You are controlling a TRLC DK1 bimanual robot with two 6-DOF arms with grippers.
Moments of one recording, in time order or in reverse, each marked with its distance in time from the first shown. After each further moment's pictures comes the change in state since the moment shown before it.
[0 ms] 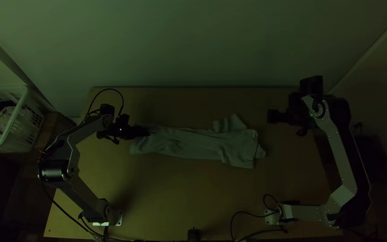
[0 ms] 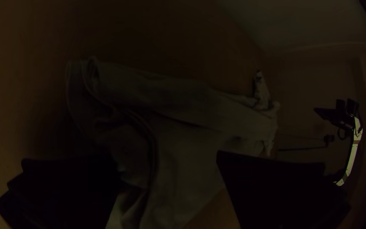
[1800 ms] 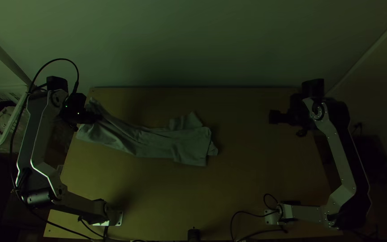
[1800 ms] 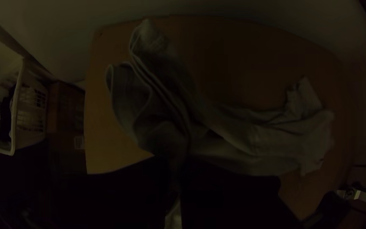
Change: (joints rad) left arm 0.184 -0.253 0.481 -0.576 -0.660 0.211; right arm -0.042 -0.013 -0.072 0.092 0.000 -0.032
